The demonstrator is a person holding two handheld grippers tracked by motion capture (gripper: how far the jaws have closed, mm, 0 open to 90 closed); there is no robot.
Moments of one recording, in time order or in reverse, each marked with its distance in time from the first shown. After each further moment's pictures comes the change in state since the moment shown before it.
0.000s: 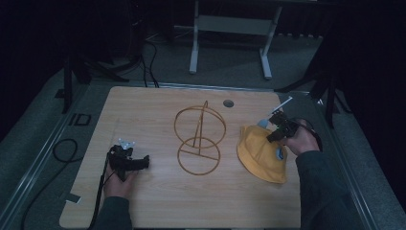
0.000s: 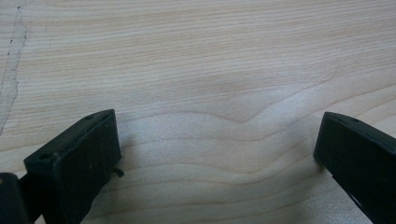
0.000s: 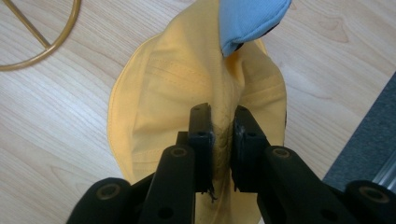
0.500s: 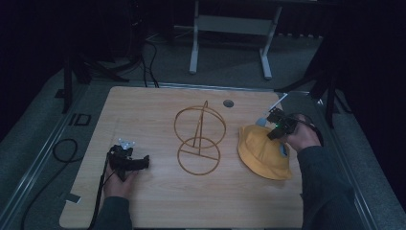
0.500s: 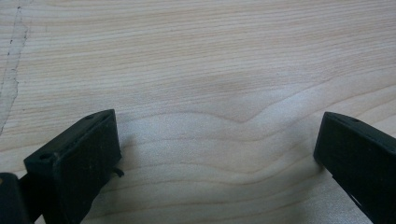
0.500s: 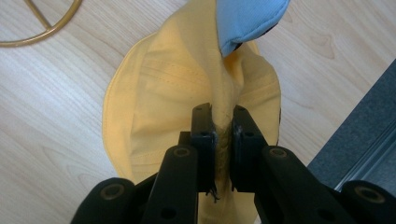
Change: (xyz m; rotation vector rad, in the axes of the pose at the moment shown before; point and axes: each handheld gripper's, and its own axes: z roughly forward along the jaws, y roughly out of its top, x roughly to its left) left arm 0.000 0.000 0.000 -0.001 0.000 -0.001; right arm 0.007 0.011 -0.012 0.039 -0.038 -0.119
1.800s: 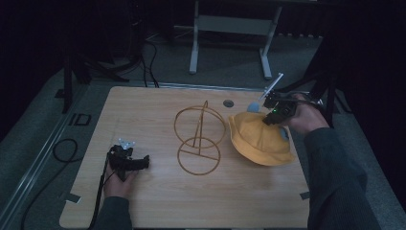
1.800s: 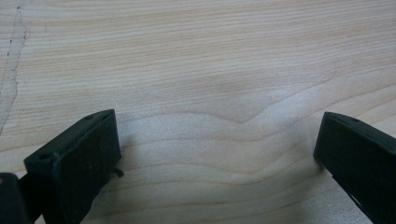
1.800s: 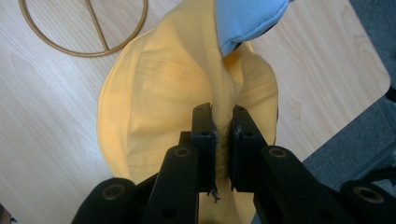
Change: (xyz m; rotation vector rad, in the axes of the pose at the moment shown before) left arm 0.000 0.000 0.000 0.003 0.000 0.003; right arm 0.015 0.038 -0.070 -0.062 0.005 -0.259
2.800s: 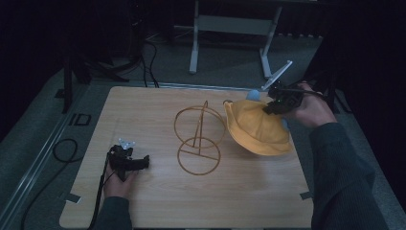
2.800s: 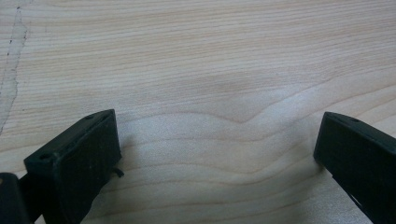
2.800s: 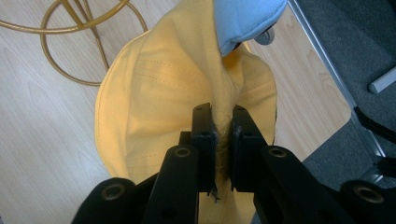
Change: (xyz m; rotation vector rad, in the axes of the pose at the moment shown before) left arm 0.000 0.000 0.000 0.001 -0.001 0.000; right arm -0.001 0.009 -0.039 -0.120 -0.039 -0.041
